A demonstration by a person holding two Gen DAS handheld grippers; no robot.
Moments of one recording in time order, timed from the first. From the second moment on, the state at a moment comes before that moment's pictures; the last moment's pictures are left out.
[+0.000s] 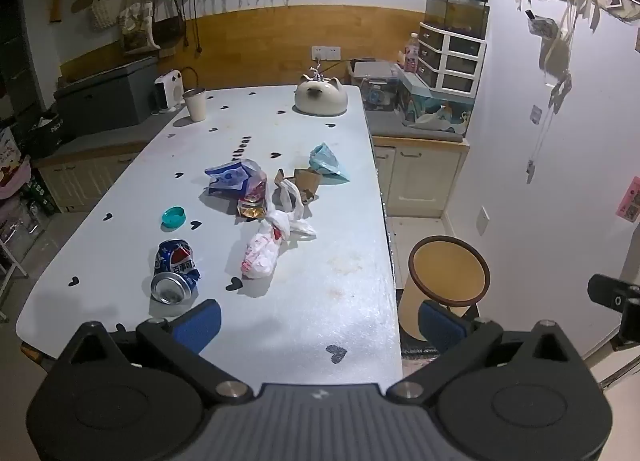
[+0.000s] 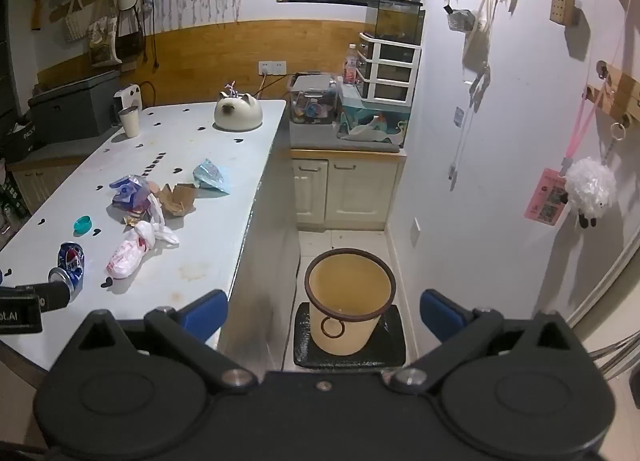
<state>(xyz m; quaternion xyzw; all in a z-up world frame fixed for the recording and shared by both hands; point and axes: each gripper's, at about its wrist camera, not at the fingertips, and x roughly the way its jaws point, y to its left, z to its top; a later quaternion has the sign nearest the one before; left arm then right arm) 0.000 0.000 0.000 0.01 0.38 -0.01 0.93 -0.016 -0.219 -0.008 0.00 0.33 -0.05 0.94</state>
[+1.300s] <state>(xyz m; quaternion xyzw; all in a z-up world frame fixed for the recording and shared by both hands) 0.001 -0.001 0.003 0.01 0.37 -0.01 0.93 -0.021 -0.220 -0.001 -0.01 0.33 -0.05 0.94</state>
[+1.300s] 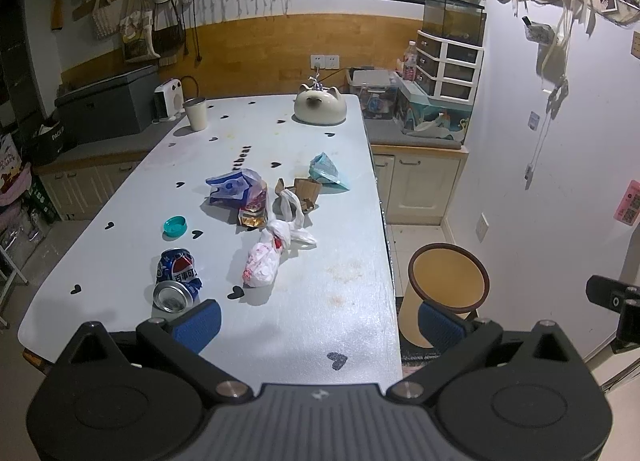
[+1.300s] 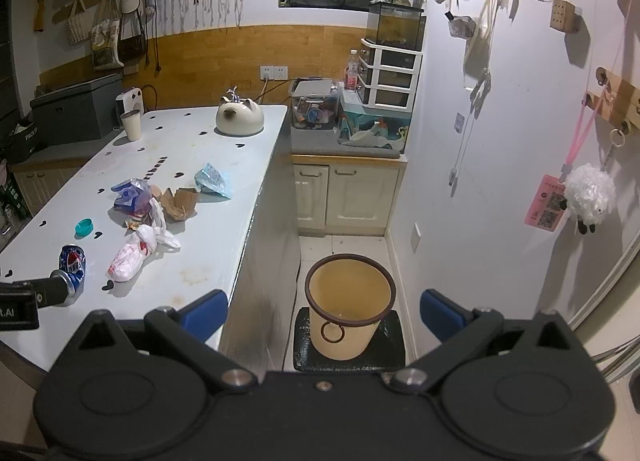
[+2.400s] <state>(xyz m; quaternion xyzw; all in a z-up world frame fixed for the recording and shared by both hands) 0.000 0.000 0.008 0.02 0.37 -0.01 0.93 -0.024 -0.221 0.001 -0.01 0.33 -0.05 0.94</state>
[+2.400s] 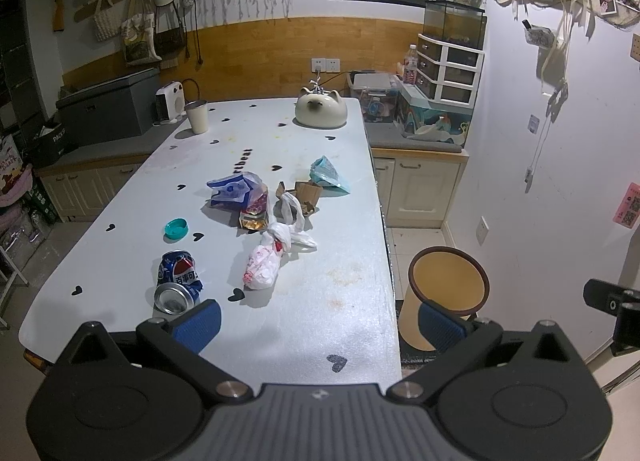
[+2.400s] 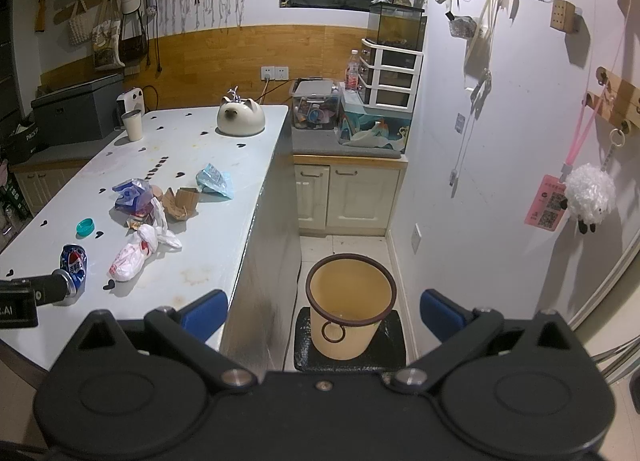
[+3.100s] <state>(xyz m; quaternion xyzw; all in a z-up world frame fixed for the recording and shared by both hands) 0.000 0.000 0.014 0.02 0.37 0.00 0.93 -0.025 -0.222 0.005 -0.01 0.33 -0.05 0.94</state>
